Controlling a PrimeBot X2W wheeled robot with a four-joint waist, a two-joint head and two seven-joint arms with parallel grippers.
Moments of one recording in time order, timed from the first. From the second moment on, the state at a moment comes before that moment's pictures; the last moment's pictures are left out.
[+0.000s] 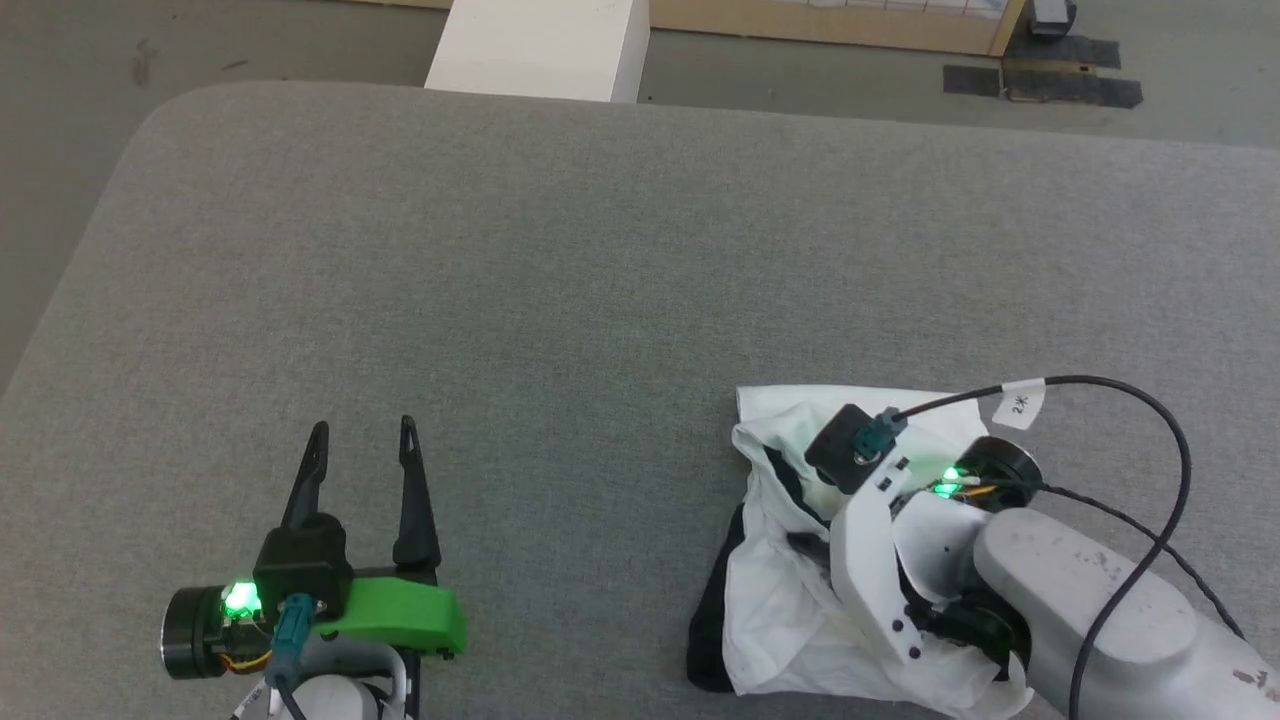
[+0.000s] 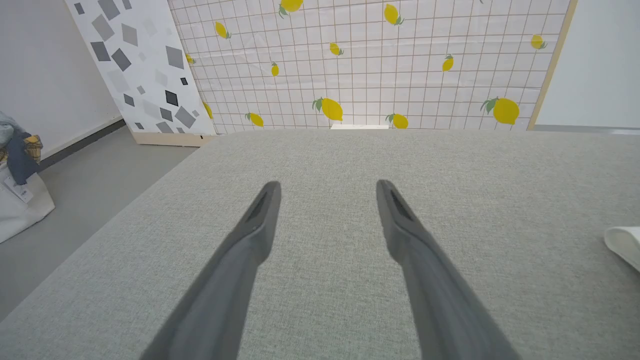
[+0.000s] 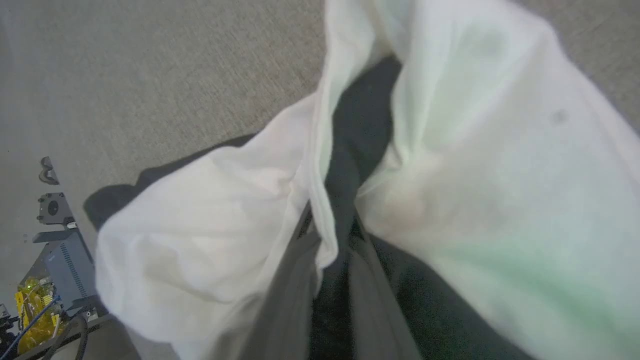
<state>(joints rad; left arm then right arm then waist) -0.04 0.07 -0.07 0.06 -0.05 0.12 -0.26 -0.60 -0.42 0.95 0.38 0.70 0.13 0.52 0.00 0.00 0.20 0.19</state>
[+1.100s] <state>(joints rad) 0.00 0.07 0.01 0.00 -0.03 0.10 -0.26 -0.30 -0.34 -0.01 0.04 0.38 0.13 -0.03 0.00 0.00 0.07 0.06</state>
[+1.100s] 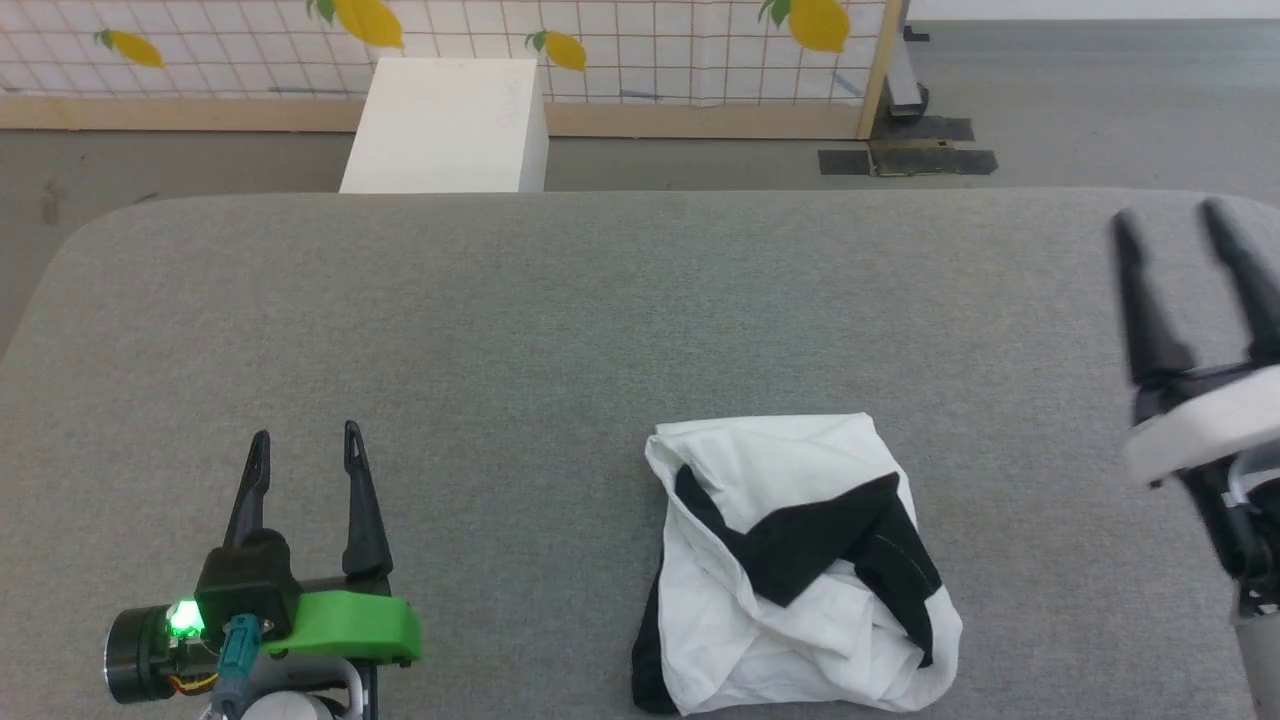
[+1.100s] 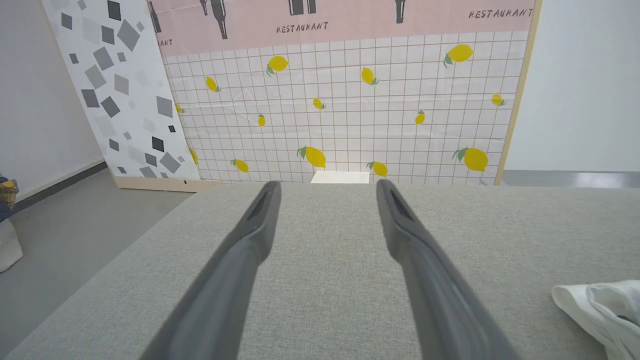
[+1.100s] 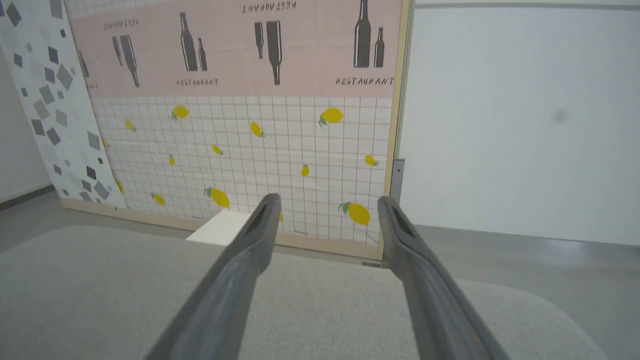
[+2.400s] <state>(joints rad) -0.04 0.06 -0.01 0.02 -0.05 0.11 -0.26 -0.43 -0.55 0.66 0.22 0.85 0.13 0.53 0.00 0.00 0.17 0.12</state>
